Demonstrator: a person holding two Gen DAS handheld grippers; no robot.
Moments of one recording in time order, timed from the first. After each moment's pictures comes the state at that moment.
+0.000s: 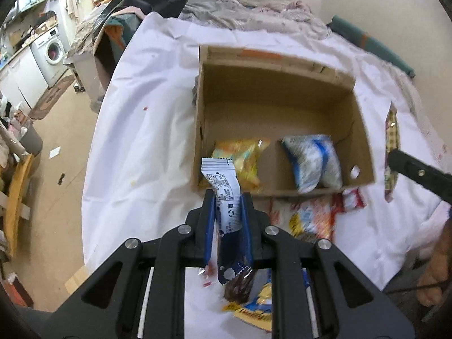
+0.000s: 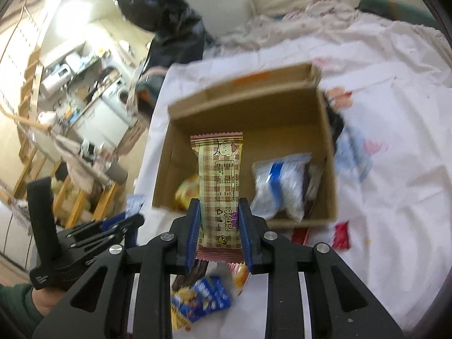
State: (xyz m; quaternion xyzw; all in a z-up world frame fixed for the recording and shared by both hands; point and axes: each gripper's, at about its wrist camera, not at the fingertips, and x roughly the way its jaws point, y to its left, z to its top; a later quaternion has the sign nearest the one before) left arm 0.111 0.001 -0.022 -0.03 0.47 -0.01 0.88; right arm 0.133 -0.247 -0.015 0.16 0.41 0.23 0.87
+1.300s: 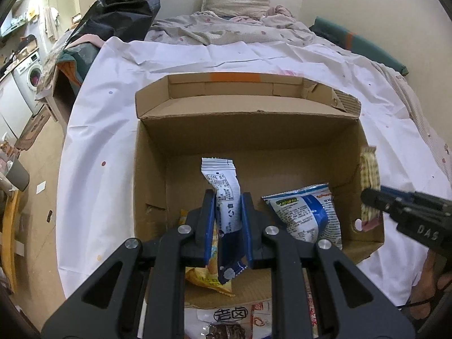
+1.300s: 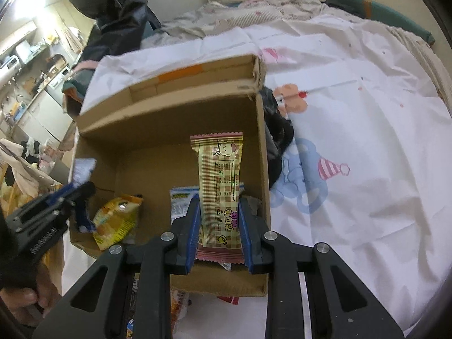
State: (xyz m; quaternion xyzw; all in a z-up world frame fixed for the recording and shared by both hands) left arm 0.215 -0.041 -0.045 0.00 0.44 -0.05 0.90; right arm 0.218 -0.256 -0.062 0.10 0.49 0.11 0.86
